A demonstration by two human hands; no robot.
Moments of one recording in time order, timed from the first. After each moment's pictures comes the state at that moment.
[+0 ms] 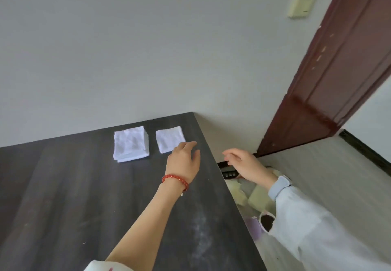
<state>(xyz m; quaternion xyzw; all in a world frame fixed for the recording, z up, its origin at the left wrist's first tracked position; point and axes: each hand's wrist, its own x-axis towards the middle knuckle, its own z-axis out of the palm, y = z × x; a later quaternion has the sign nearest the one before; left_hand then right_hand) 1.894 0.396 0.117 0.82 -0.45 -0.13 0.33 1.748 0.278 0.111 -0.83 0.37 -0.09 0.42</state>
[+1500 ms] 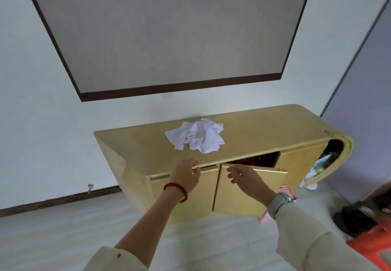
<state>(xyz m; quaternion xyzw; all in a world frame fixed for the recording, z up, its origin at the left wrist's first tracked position) 0.440 -0.005 0.105 0.28 -0.90 -0.34 0.09 0.334 0.154 0.114 -0.27 0.86 -0.39 0.20</state>
